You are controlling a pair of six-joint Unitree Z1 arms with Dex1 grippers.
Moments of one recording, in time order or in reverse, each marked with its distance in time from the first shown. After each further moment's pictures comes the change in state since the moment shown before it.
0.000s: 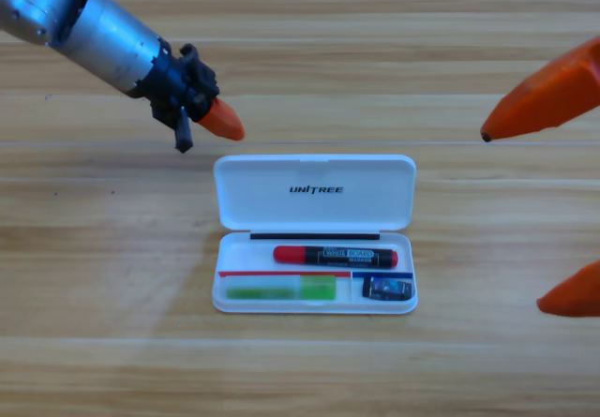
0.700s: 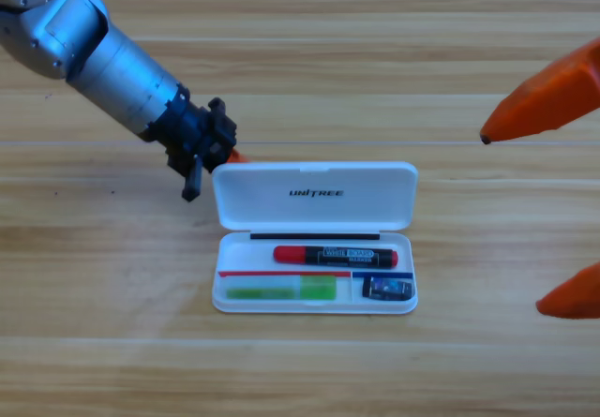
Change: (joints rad) arm 0 -0.045 0.040 0.025 0.110 -0.143 0.070; arm 1 0.000 0.000 0.004 -0.005 0.003 0.000
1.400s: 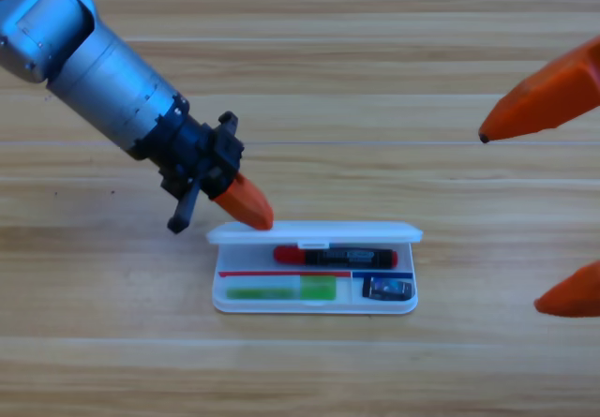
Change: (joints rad) arm 0 -0.104 -0.150 0.091 0.074 -0.023 0.045; arm 1 0.000 0.000 0.000 -0.003 0.000 0.000
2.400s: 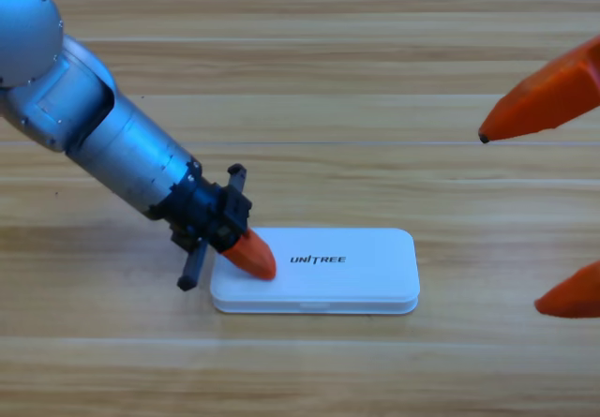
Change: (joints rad) arm 0 -0.056 0.031 0.199 -0.261 0.078 -0.011; arm 1 0.000 0.000 0.000 0.000 0.002 0.000
